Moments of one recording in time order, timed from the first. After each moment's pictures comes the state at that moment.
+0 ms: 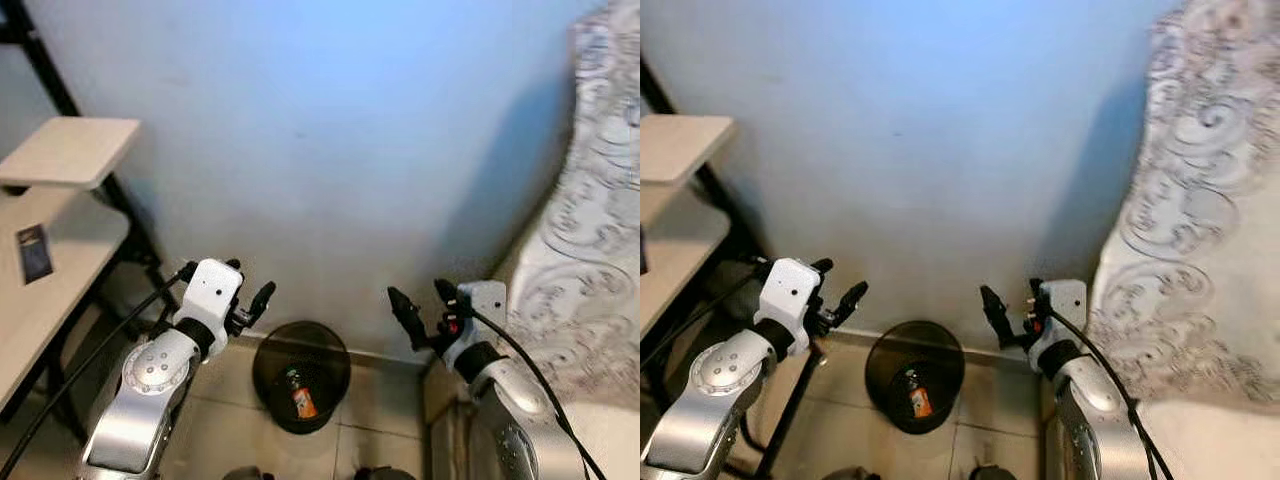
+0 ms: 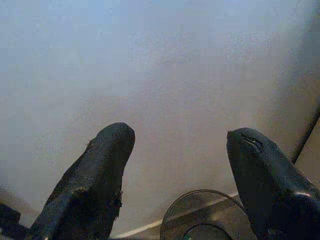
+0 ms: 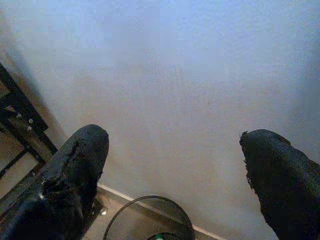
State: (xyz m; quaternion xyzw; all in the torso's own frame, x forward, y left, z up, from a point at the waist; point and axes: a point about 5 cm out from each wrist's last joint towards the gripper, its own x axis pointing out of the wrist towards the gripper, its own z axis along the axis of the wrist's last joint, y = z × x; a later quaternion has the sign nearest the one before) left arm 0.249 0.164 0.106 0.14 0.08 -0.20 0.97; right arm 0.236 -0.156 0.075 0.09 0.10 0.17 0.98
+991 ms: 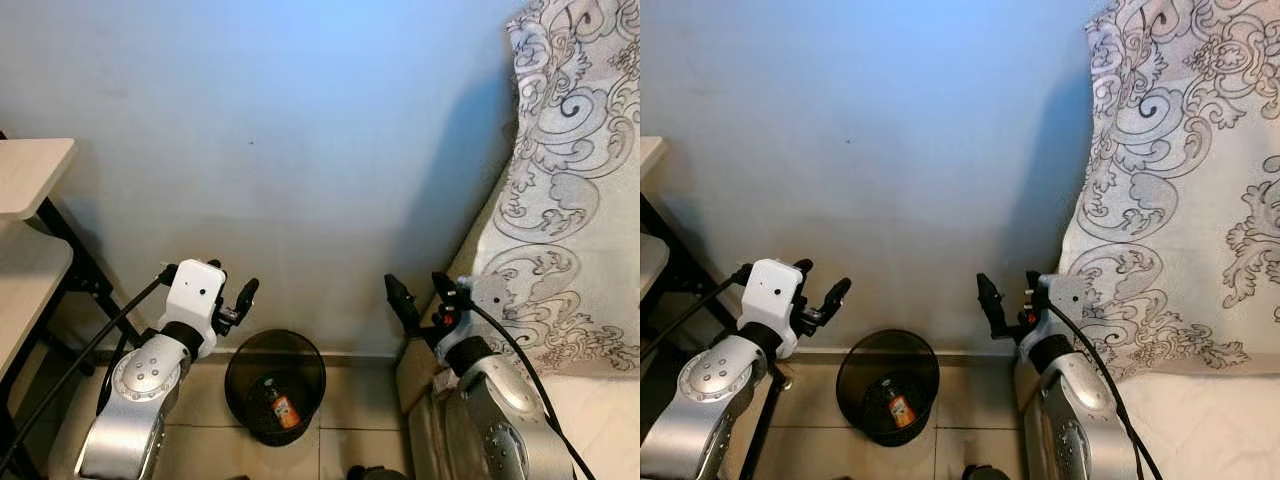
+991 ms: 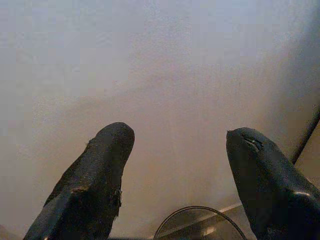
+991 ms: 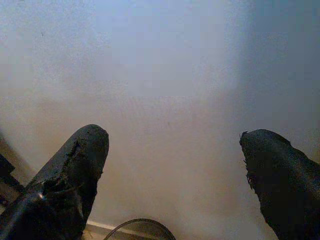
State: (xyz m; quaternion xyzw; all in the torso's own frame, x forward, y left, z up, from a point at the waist) left arm 0.244 0.175 0.105 0.12 0.09 -0.14 0.98; right arm 0.240 -0.145 0.083 0.13 0.07 0.14 0.98
